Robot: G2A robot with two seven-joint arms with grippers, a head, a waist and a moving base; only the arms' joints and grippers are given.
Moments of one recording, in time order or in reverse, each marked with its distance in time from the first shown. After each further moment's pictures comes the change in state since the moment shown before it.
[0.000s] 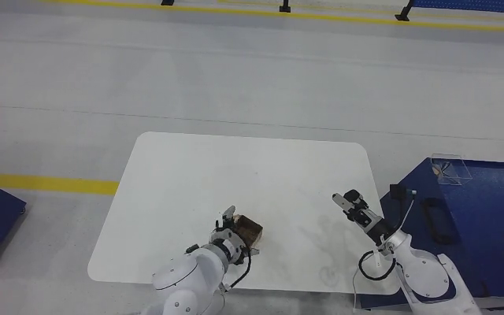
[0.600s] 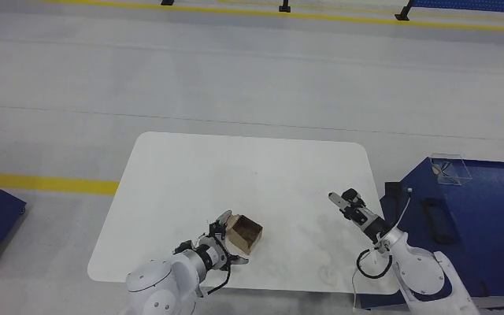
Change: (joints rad) left arm 0.032 0.051 -0.092 0.027 0.194 0.152 -0.377; right arm 0.059 -0.007 -0.071 -0.015 -0.121 0.123 -0.017
